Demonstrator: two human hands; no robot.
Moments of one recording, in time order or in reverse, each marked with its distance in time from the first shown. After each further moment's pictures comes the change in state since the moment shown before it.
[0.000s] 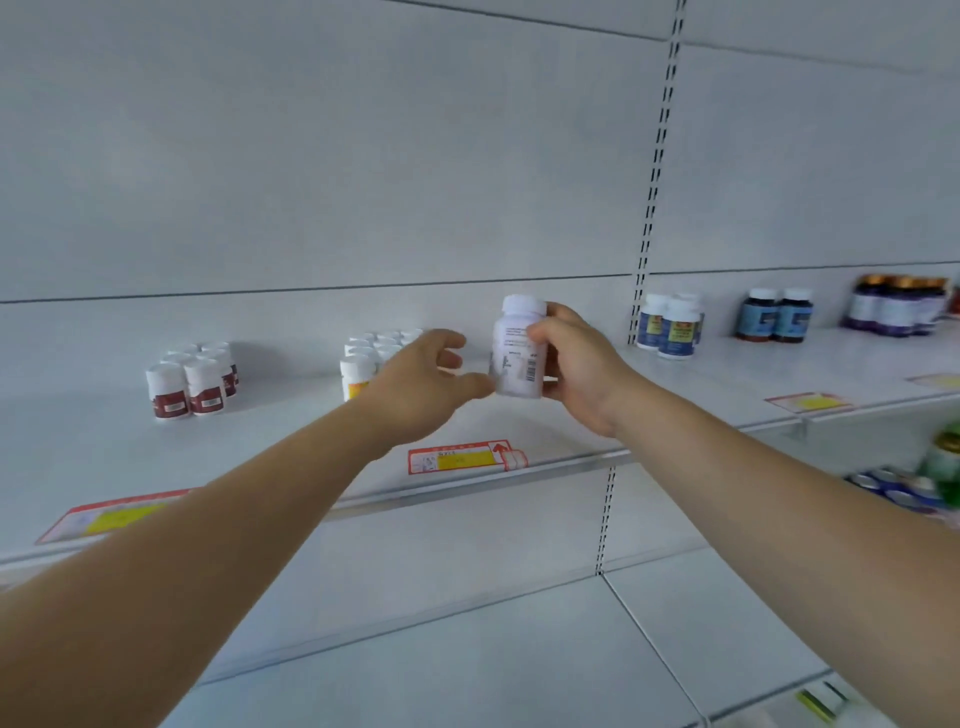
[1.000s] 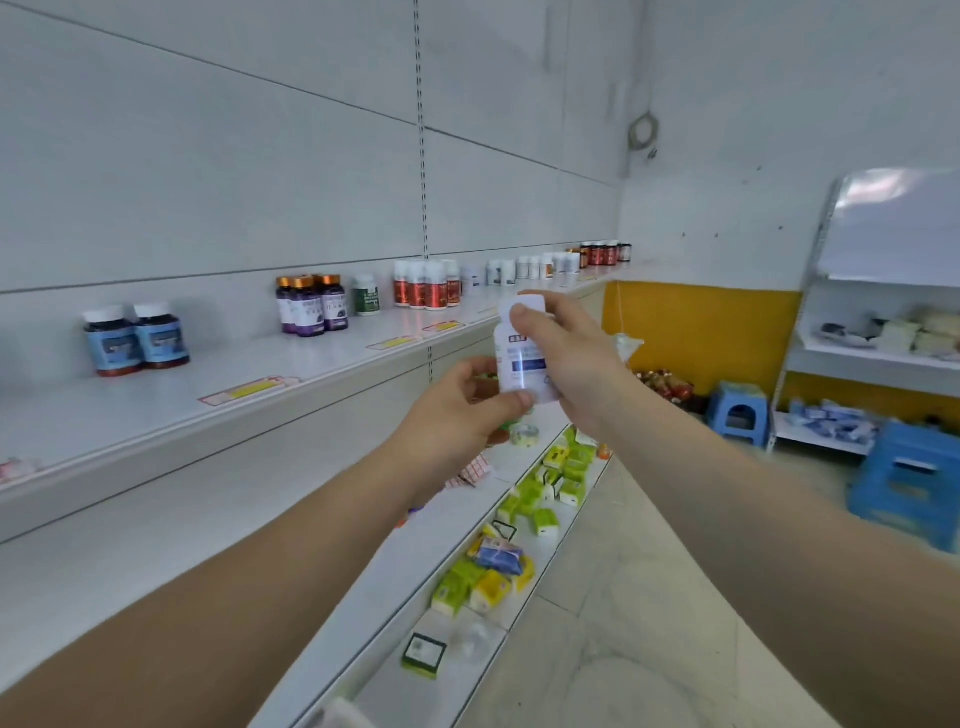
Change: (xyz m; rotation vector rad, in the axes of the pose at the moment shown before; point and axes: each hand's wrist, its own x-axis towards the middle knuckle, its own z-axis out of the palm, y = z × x) left_hand -0.046 0.394 0.583 -0.691 -0.770 0.273; right_hand -0.249 -0.067 -0.622 -0.193 0.773 -0.209
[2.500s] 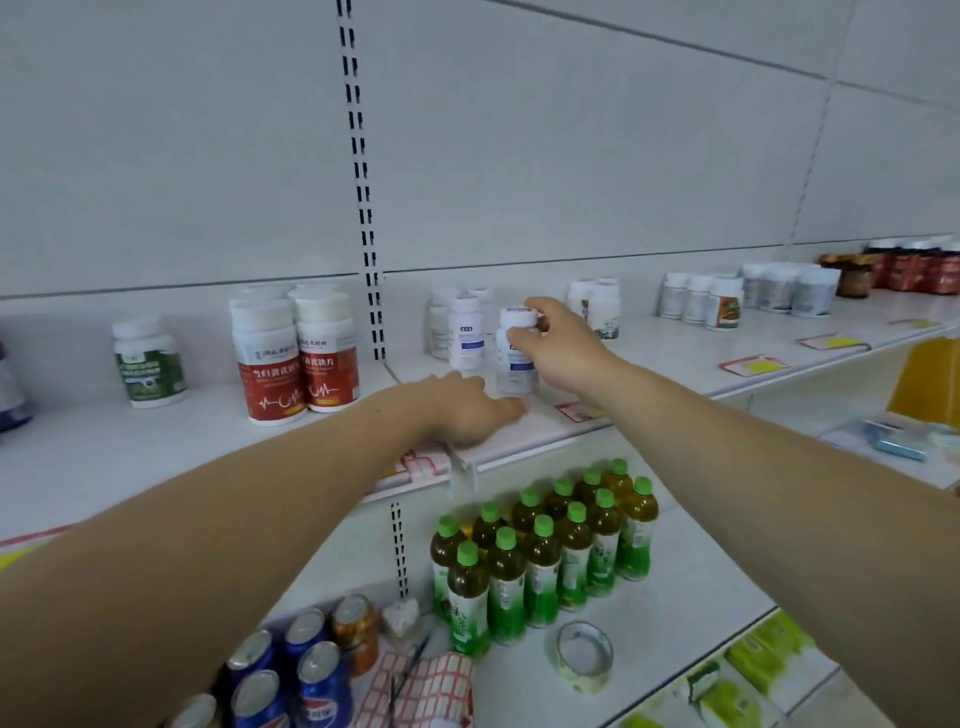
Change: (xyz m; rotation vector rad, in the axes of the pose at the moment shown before) left_hand 0.695 -0.175 0.007 1.254 0.171 -0.694; right_hand 0.714 0.303 -0.127 -0.462 -0.522 -0.109
